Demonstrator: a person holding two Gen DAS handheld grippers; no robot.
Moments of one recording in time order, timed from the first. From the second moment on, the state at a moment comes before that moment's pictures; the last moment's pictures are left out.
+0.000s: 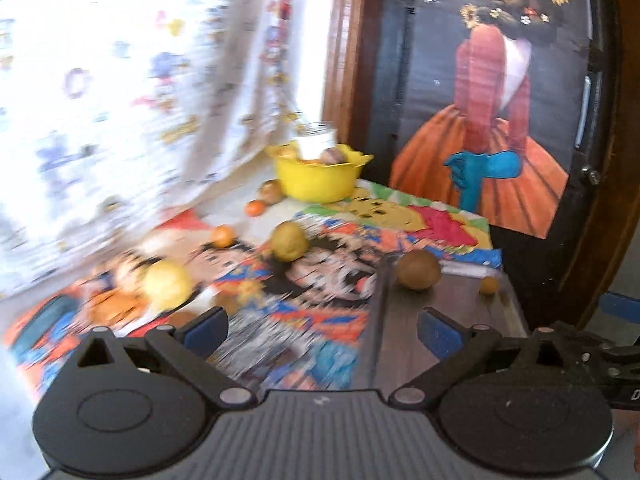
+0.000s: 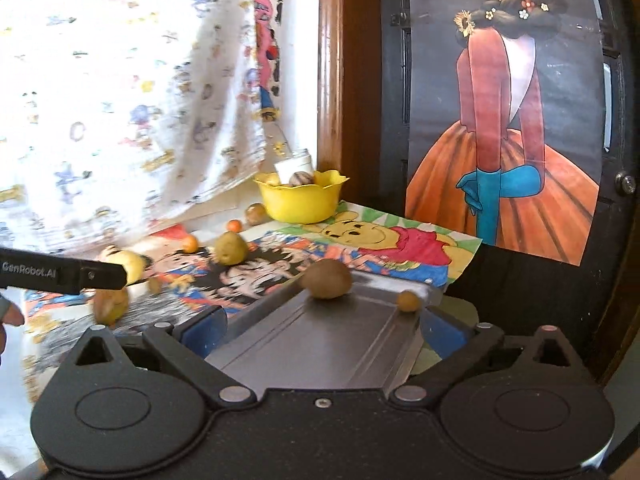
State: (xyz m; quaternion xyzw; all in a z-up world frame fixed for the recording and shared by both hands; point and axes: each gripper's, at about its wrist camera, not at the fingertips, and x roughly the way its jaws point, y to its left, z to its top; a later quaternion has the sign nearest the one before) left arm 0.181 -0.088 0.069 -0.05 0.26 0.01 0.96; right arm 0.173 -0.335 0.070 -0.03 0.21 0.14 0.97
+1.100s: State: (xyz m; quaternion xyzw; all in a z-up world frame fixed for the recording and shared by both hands) left arm 0.106 0.068 0.039 -0.07 0.29 0.08 0.95; right arm 0.134 -0.215 0.081 -0.10 0.25 0.22 0.94
